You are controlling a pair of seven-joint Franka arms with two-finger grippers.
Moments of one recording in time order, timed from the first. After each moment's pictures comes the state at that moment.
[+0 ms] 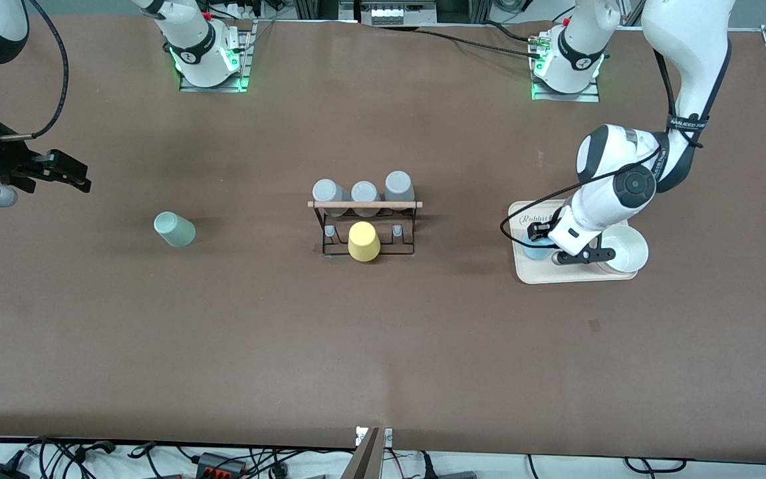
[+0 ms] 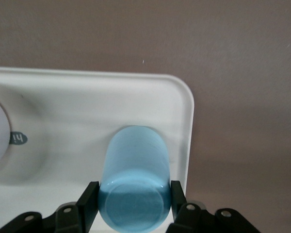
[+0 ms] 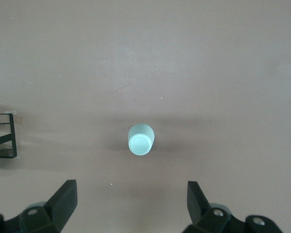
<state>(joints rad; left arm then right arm) -0.08 0.34 -0.13 -2.10 -0.06 2.38 -0.30 -0.02 0.04 0.01 -1.68 -0.01 1.71 -0.02</state>
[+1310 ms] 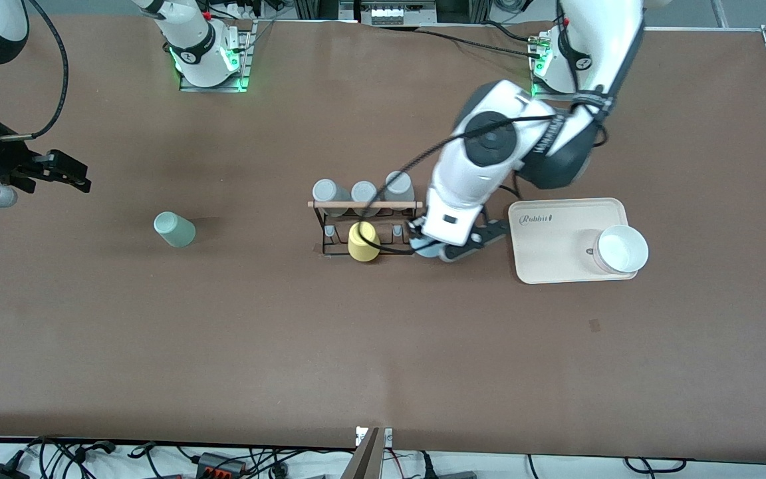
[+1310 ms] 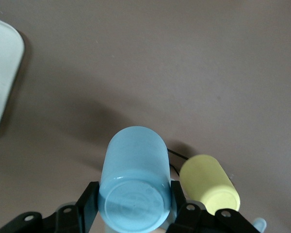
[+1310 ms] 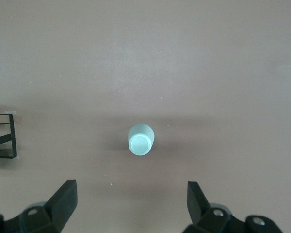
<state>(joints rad) -0.50 0.54 -0.15 -1.40 -0.06 1.97 -1.12 -0.02 0.05 0.01 -1.68 -0.01 1.71 -0.02</state>
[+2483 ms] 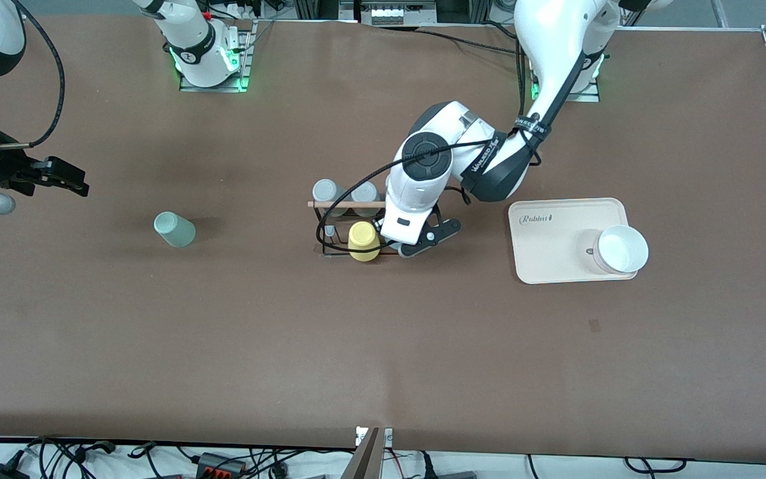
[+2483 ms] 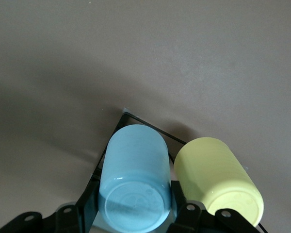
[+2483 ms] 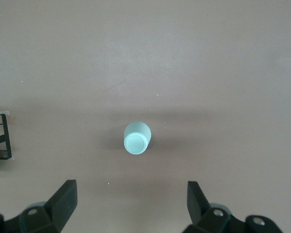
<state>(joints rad) -0.58 0.67 -0.14 -1.37 -0.06 2.03 -1.19 -0.03 0.07 0.01 -1.68 -0.01 1.71 -0.02</state>
